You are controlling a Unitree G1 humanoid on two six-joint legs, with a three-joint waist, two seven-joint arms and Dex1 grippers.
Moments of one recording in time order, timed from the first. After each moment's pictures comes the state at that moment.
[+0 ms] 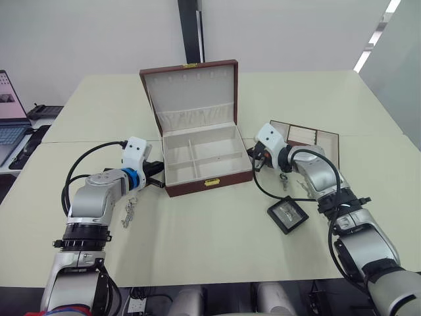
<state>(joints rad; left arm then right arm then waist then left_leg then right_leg) -0.50 0.56 0.07 0.21 -0.26 0.70 -0.61 -0.80 -0.37 0.25 0.43 -0.02 0.39 0.76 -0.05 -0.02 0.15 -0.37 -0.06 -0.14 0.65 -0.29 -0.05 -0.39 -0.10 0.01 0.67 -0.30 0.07</state>
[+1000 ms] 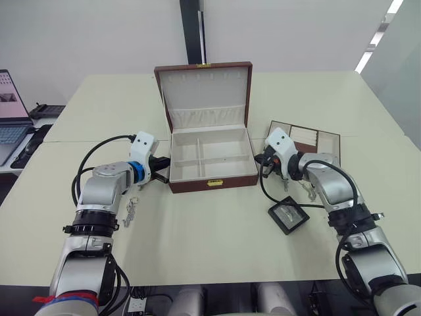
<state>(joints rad) -0.61 0.53 0.04 0.38 -0.16 0.60 -0.74 -0.65 -0.40 0.18 0.11 -0.01 0.65 0.79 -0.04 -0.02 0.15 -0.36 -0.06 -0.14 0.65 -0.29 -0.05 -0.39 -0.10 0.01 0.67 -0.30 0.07</state>
